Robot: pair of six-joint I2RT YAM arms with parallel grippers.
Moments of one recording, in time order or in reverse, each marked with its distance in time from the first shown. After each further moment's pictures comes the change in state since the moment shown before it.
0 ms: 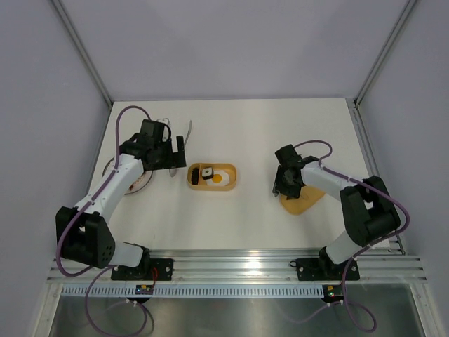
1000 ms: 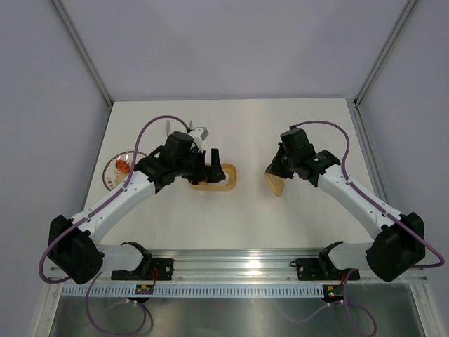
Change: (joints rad) left arm -0.295 -0.114 -0.056 0.144 0.187 -0.113; right arm 0.088 -0.264 0.172 -0.029 -0.052 0.135
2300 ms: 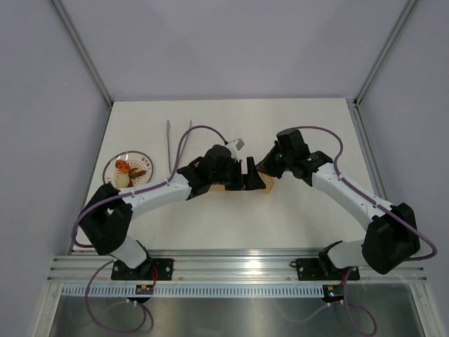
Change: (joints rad) left arm -0.282 0.279 -0.076 0.531 0.110 -0.367; right arm 0.001 0.058 -0.038 0.161 -0.151 0.270
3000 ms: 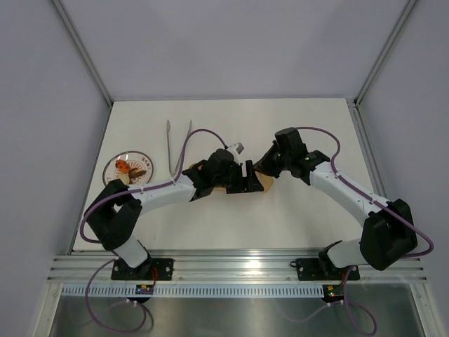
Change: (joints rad) left arm -0.009 0.068 -0.029 0.052 -0.043 -0.039; right arm 0.000 0.032 -0.002 0.038 -0.026 0.045
